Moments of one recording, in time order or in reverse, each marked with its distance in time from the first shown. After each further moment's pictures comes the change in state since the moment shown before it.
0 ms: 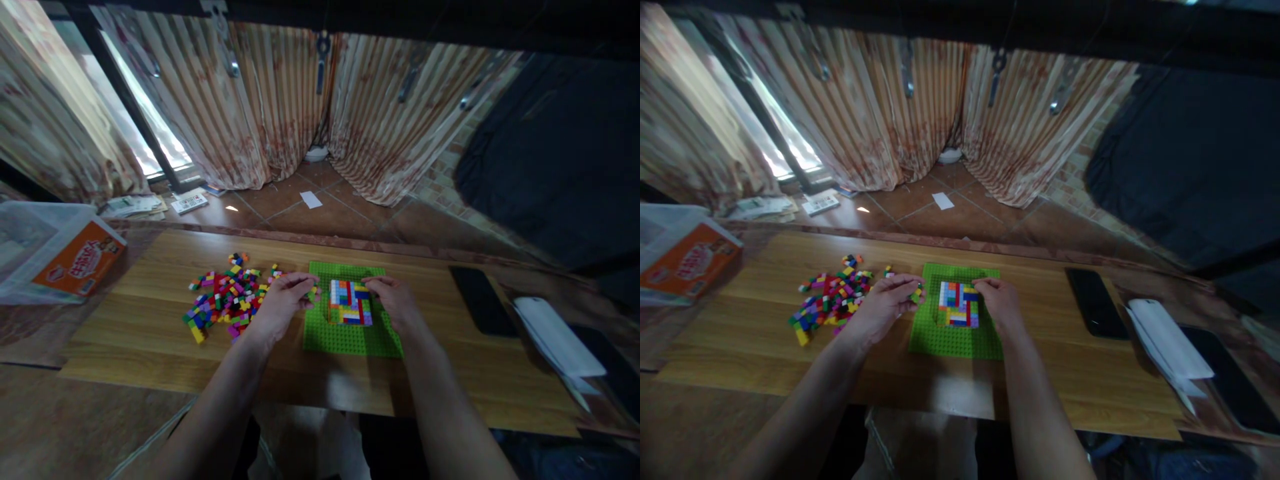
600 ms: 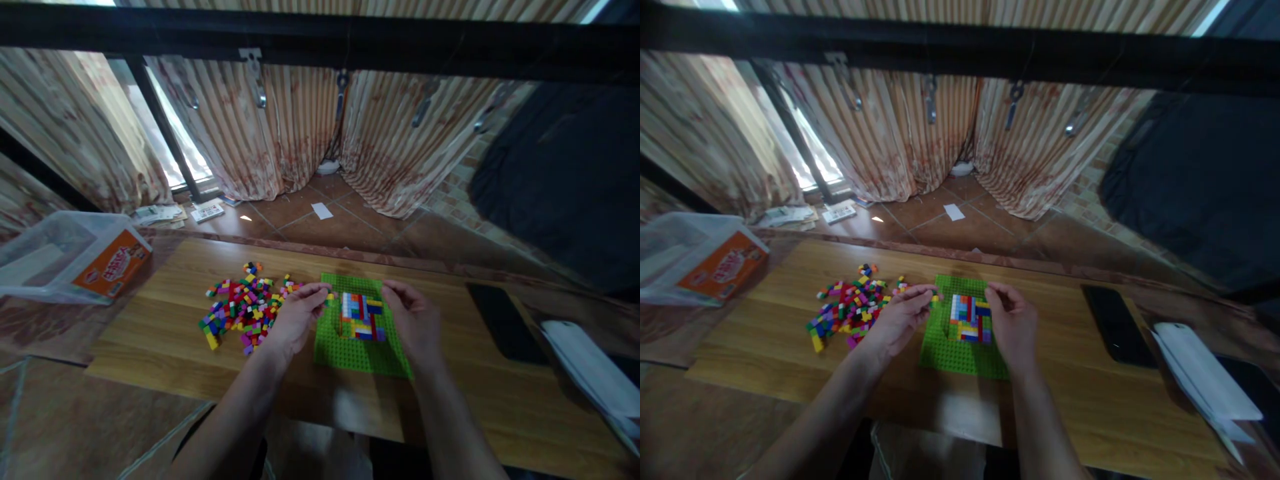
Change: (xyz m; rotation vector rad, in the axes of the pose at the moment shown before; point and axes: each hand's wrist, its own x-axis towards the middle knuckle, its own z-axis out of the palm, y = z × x) left_hand 0.001 -0.009 0.003 -0.193 0.066 -0.018; right_hand -0.030 -0.014 0.006 0.128 0.102 -0.322
